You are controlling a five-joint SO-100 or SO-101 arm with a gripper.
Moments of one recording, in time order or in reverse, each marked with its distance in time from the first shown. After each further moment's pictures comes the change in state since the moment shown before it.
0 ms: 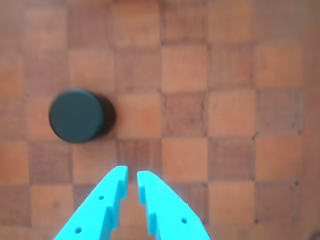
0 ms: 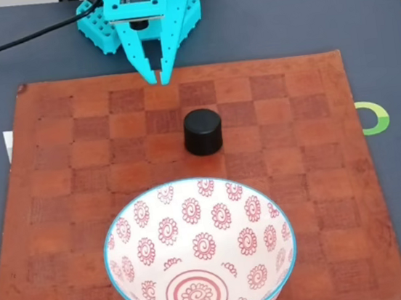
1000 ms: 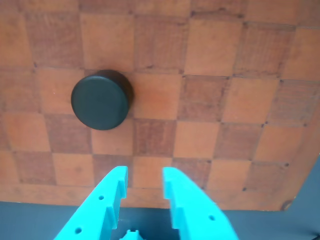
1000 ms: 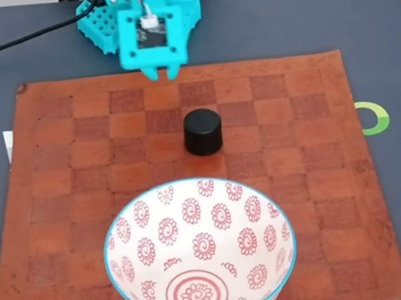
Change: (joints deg) arm -5.7 -46.7 -29.1 0.2 0.3
